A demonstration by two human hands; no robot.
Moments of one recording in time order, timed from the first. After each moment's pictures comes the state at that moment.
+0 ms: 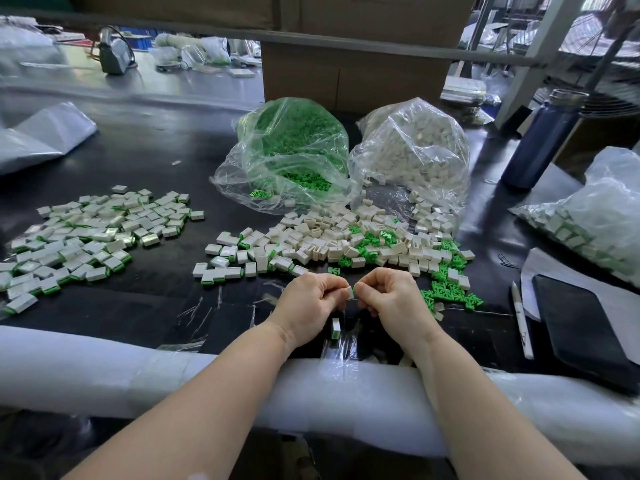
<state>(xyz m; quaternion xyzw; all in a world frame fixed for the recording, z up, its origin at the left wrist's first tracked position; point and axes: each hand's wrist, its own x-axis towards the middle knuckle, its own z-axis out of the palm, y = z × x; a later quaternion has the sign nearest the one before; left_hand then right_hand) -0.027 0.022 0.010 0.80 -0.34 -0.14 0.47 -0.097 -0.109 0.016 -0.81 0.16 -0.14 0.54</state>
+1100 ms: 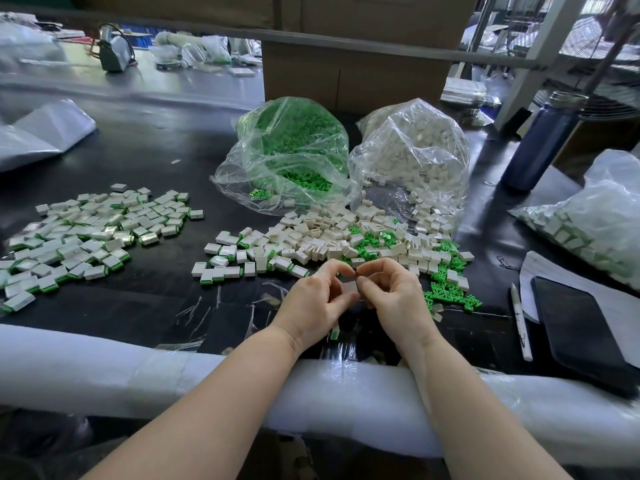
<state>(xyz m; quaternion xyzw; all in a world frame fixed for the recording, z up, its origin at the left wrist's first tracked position) -0.031 0.016 0.006 0.81 -0.36 -0.08 0.46 -0.096 -0.108 0.011 -0.77 0.15 -0.21 0.58</state>
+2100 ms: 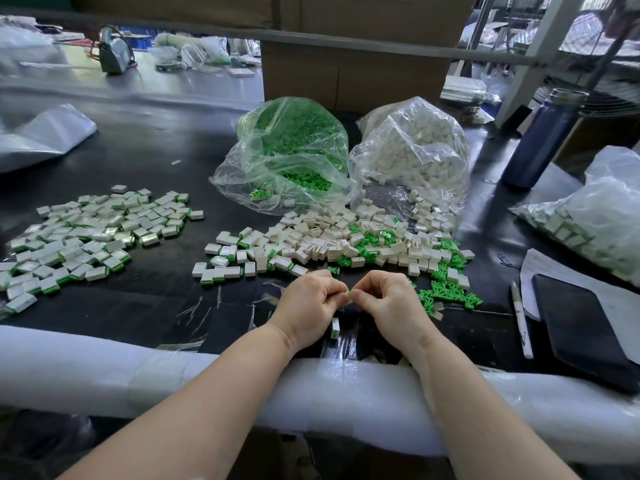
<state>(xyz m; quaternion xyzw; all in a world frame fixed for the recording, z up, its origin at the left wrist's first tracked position) -0.030 0.018 0.010 0.83 -0.37 -0.06 0.41 -0.099 -0.108 0.014 -0.85 0.16 -0.12 0.48</state>
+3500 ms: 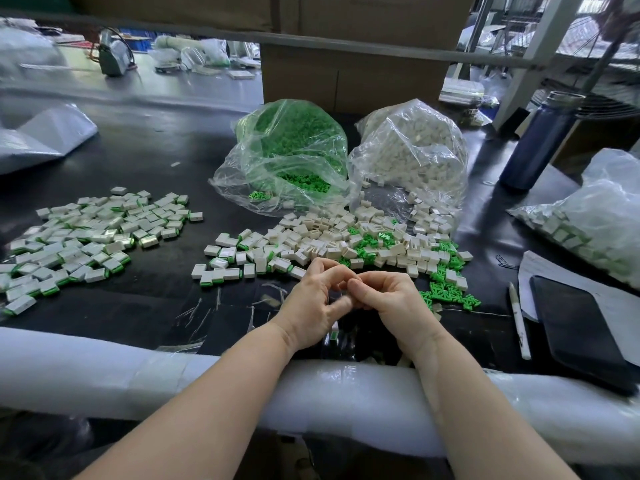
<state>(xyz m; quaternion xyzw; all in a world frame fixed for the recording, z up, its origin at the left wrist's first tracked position) -0.031 0.018 0.014 0.76 -0.37 -0.15 0.50 -0.100 -0.110 0.016 -0.69 0.10 -0.10 0.71</state>
